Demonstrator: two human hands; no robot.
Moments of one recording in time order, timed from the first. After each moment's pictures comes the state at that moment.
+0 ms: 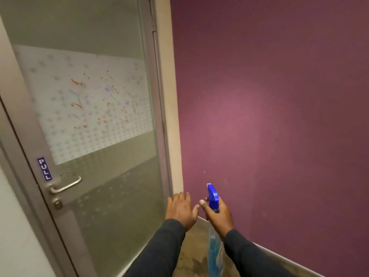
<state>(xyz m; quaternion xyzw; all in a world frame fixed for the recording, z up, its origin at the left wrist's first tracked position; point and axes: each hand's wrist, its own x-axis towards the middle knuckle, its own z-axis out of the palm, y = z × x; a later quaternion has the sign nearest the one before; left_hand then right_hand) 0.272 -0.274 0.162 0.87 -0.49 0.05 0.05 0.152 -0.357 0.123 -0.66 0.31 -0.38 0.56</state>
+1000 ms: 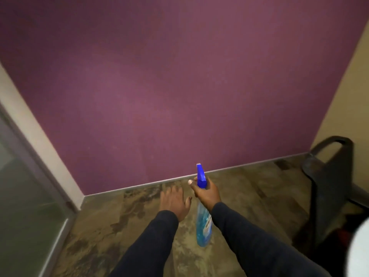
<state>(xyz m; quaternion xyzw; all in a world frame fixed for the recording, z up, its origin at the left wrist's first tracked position) -0.047 -0.138 0.084 0.64 -0.77 -0.04 0.01 -0.187 -0.134 0.084 -0.45 0.58 -0.51 0.45</state>
